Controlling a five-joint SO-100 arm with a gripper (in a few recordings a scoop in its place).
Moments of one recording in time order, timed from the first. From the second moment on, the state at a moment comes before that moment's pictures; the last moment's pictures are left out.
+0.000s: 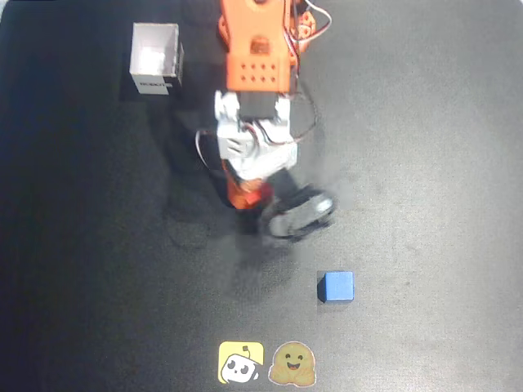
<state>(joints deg) 1.3 106.2 132.5 49.6 66.7</state>
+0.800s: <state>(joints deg) -9.0 95.5 102.6 67.1 100.6</state>
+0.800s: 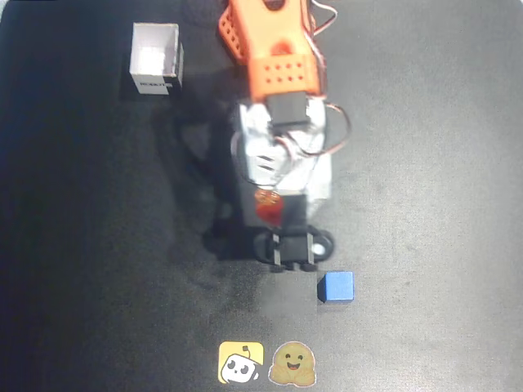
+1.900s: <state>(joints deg) -19.6 76.2 83.7 64.3 110.0</state>
